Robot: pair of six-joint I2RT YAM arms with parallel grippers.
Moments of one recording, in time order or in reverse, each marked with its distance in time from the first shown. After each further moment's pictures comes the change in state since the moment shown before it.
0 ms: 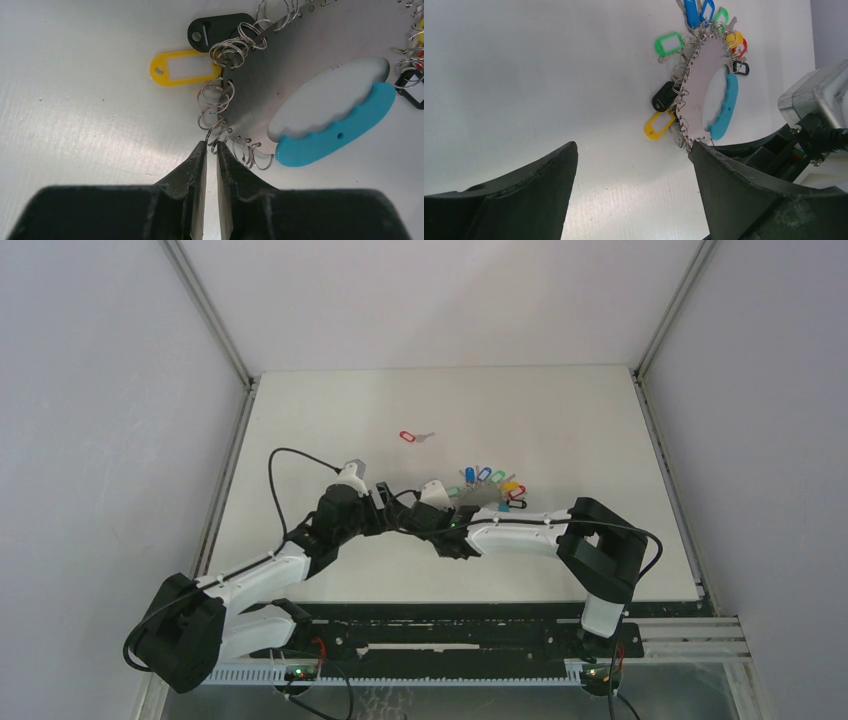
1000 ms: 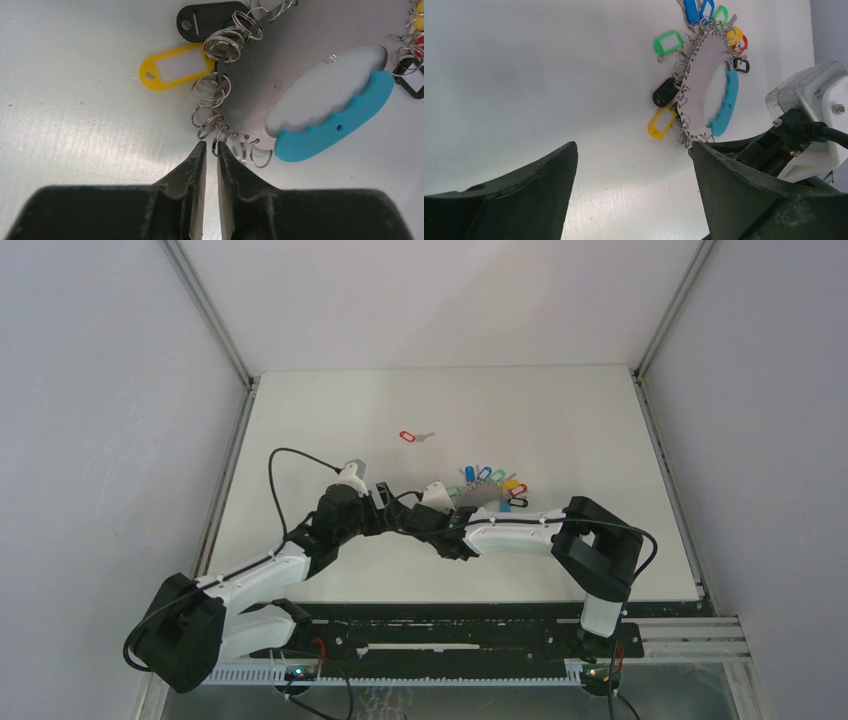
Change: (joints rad) left arm 0.000 0.000 0.000 0.000 0.003 0.000; right arm -0.005 0.024 0.000 -0.023 0.034 0.018
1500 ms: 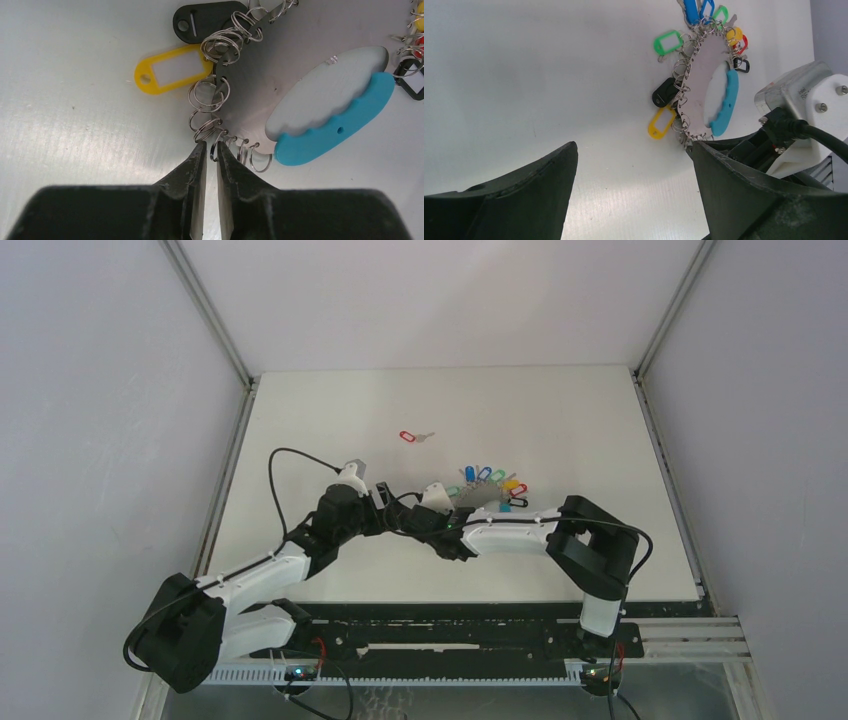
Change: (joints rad) left arm 0.000 0.000 0.000 0.000 0.000 0.000; right arm -0.001 0.016 0.000 0.008 0.010 -0.004
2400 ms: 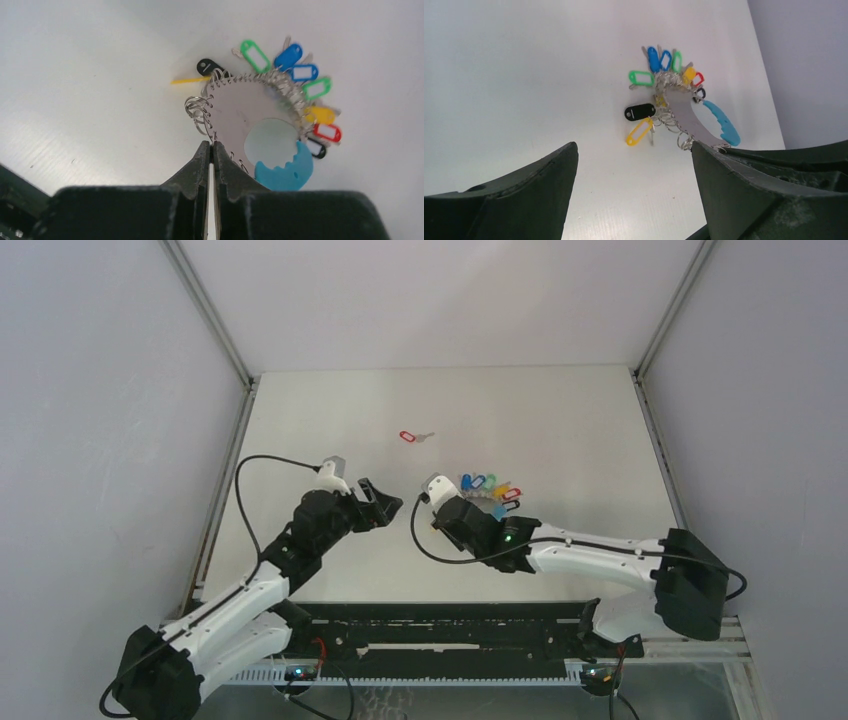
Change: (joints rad) left arm 0.012 -0.245 -0.011 -0.071 -0.034 0.000; right arm 0.019 -0.413 -0.210 0.232 -0.050 -0.421
